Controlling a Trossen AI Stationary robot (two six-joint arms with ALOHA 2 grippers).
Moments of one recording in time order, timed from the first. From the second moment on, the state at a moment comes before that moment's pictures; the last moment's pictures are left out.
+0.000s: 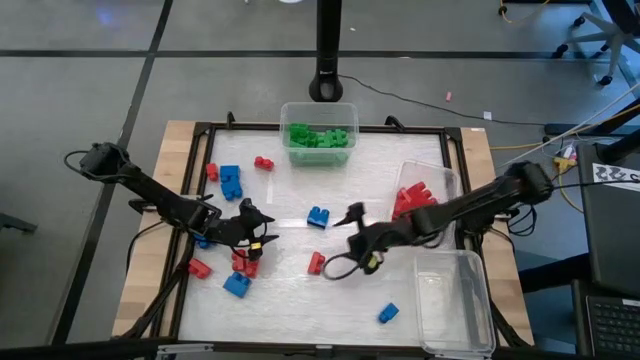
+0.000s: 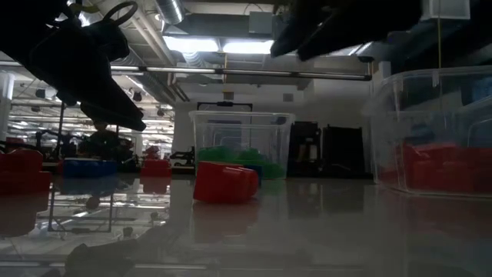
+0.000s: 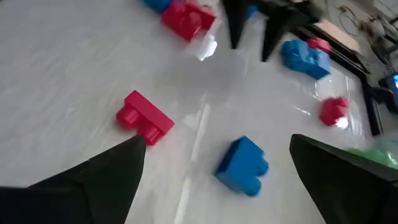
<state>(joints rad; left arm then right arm) -0.42 1.14 0.36 0.10 -0.57 -0.54 0.34 1.54 1.06 -0.20 0.29 -0.29</state>
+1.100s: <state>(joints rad) -0.42 1.13 0.36 0.09 -0.57 -0.54 0.23 2.08 1.31 -0.13 -0.19 -0.58</state>
